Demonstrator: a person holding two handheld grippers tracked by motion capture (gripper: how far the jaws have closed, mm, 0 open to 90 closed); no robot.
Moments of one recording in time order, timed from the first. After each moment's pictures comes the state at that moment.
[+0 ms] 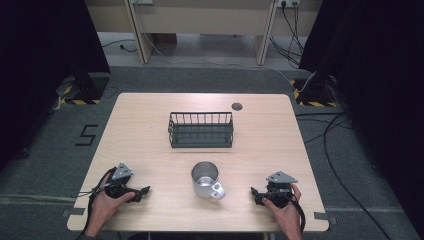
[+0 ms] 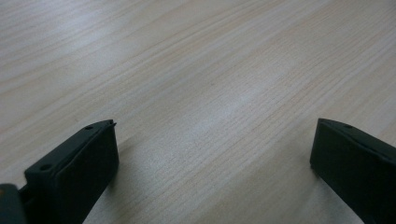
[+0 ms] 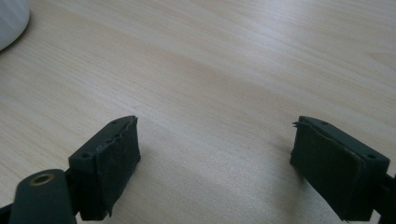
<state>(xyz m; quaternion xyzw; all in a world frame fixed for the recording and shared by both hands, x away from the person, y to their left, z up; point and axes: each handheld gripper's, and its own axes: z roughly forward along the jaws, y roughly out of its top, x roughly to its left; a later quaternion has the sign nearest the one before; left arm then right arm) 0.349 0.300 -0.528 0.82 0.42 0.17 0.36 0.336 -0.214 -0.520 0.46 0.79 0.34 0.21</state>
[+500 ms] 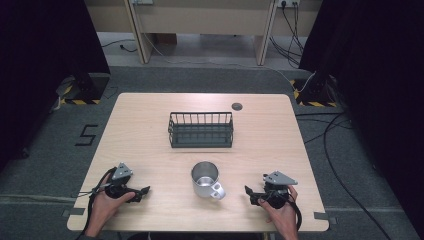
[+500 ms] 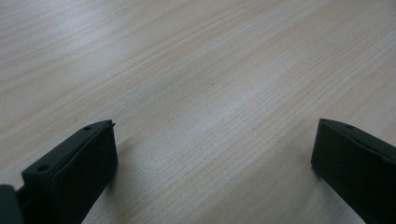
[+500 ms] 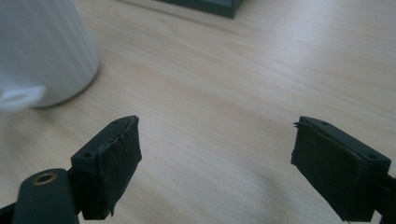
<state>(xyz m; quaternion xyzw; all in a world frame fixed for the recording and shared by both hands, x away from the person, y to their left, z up) 0.349 0.300 -0.528 0.82 0.42 0.17 0.36 0.329 -0.201 -0.507 0.43 0.78 0.41 0.20</state>
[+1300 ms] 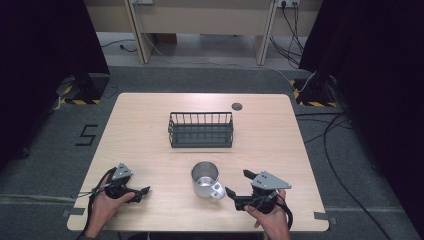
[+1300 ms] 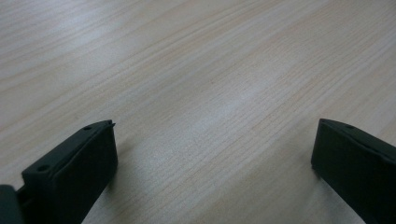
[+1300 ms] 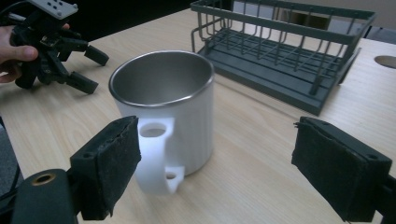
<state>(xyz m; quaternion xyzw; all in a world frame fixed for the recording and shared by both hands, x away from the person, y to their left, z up) 0.348 0.300 -0.528 0.81 0.42 0.17 0.36 0.302 -0.152 -0.453 0.33 0.78 0.51 0.18</state>
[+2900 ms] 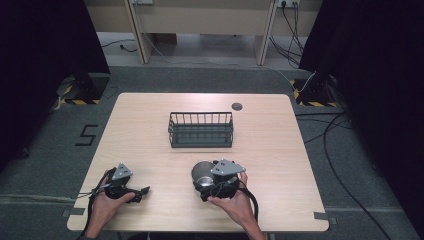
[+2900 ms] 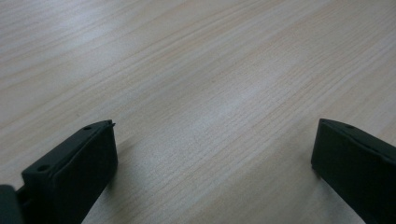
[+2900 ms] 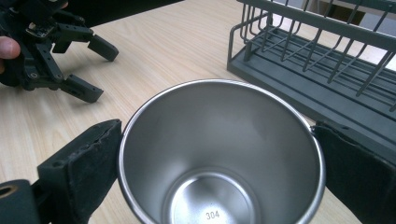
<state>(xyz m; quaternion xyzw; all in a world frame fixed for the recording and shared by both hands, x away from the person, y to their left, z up) 0.347 0.300 -0.528 0.81 0.43 0.17 0.36 0.343 -0.062 -0.462 0.29 0.81 0.47 0.17</state>
